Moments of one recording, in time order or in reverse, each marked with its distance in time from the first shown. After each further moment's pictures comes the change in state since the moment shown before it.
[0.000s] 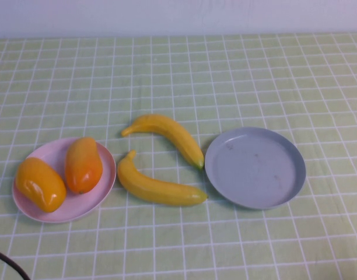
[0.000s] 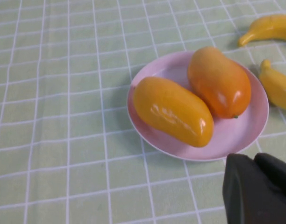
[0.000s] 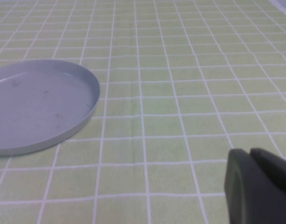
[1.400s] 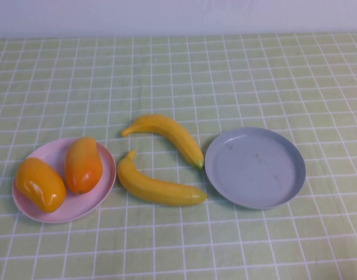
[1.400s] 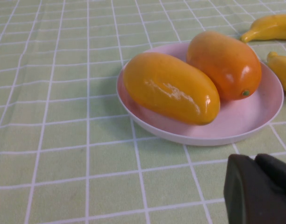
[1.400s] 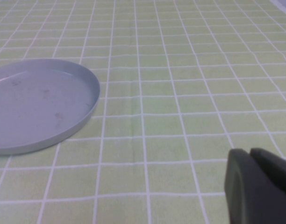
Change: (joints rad) right arm 0.000 0.000 0.000 0.000 0.002 0.000; left arm 0.038 -0.410 0.549 -0.089 -0.365 0.056
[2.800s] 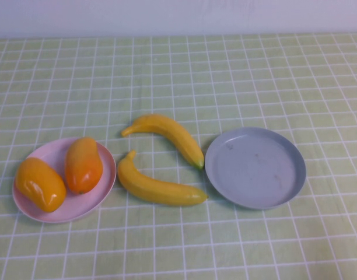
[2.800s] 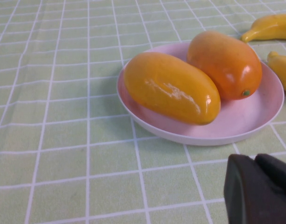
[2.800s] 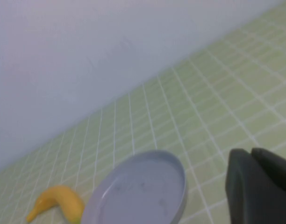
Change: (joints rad) right arm 0.000 0.030 -0.024 0.449 -0.197 0.125; left arm 0.000 0.000 0.000 0.000 0.000 -0.002
